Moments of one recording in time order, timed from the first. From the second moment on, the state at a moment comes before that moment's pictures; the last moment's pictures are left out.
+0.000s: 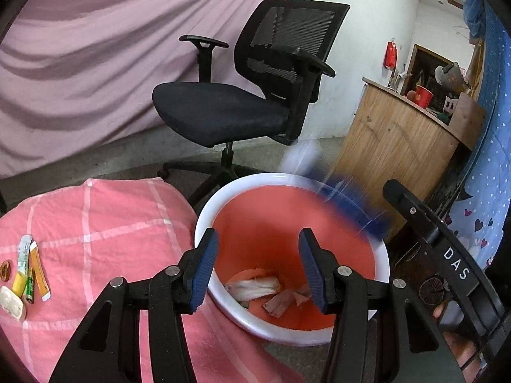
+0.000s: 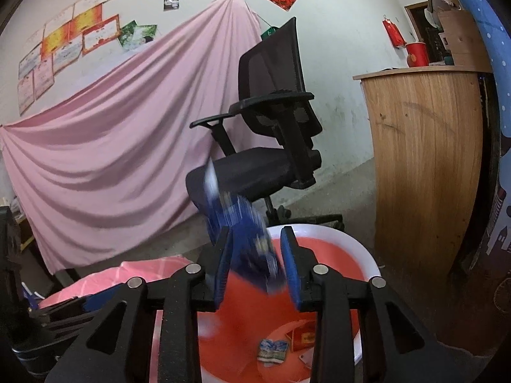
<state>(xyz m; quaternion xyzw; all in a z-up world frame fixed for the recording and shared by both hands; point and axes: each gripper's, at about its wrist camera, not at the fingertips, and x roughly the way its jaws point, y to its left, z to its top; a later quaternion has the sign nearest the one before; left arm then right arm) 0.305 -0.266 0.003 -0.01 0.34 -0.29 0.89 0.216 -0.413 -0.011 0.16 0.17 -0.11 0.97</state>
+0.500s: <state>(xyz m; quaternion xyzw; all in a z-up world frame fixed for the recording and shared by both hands) 0.304 -0.217 0.021 -0.05 0.31 -0.23 0.92 0.215 -0.400 -0.002 0.15 0.15 -0.09 0.97</state>
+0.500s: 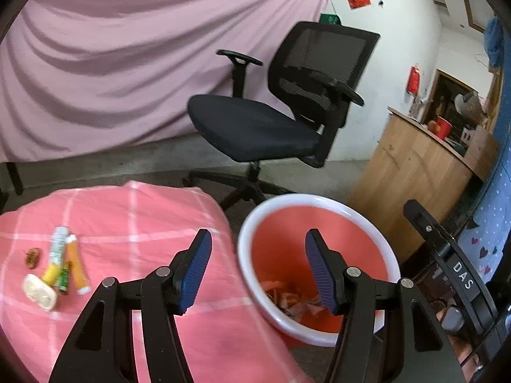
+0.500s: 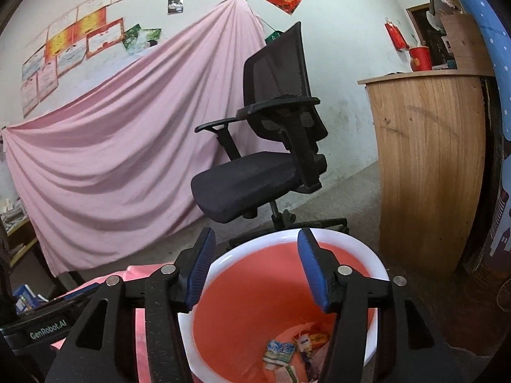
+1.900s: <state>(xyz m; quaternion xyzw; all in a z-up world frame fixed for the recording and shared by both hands) 0.193 -0.002 0.019 -0.06 0.13 0.04 0.99 0.208 -0.218 0.029 -0.01 0.01 0.11 0.99</state>
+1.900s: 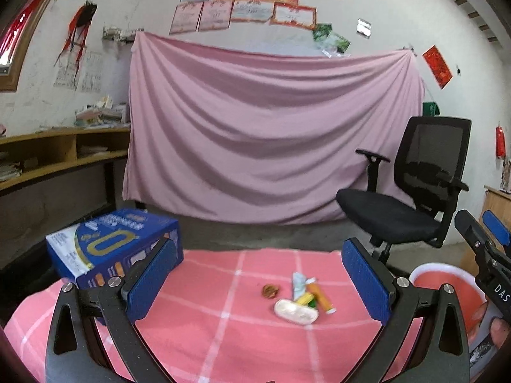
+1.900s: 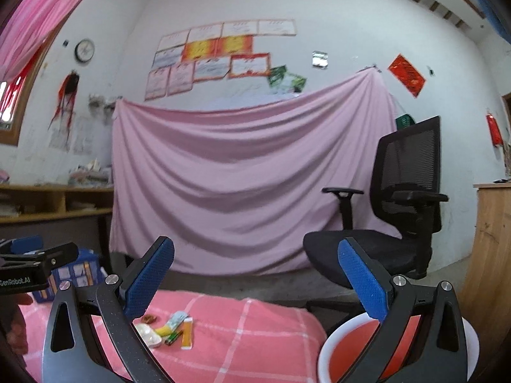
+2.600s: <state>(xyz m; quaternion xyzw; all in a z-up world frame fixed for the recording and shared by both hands) 0.281 -0.019 -0.044 -0.08 0.36 -0.02 0.93 0.284 -0.216 -0.014 -0.02 0.21 0.11 0.97</state>
